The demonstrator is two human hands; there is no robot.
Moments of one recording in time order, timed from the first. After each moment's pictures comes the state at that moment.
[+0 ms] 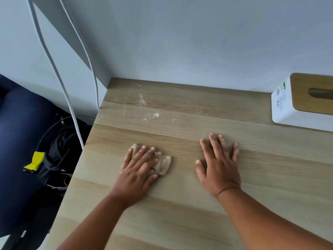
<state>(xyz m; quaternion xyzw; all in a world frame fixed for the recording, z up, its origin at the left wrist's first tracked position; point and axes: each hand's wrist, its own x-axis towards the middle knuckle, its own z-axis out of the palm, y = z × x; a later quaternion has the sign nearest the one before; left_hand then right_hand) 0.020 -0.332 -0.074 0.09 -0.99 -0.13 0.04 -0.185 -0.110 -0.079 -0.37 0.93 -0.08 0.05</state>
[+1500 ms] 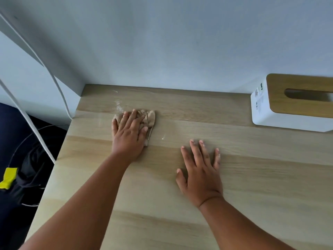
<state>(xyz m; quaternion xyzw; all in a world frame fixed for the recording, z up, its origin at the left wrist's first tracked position) -0.136 -0.376 -0.074 0.30 -0.94 -0.13 -0.01 -0.187 -0.110 -0.080 -0.37 0.93 -0.09 0.05</state>
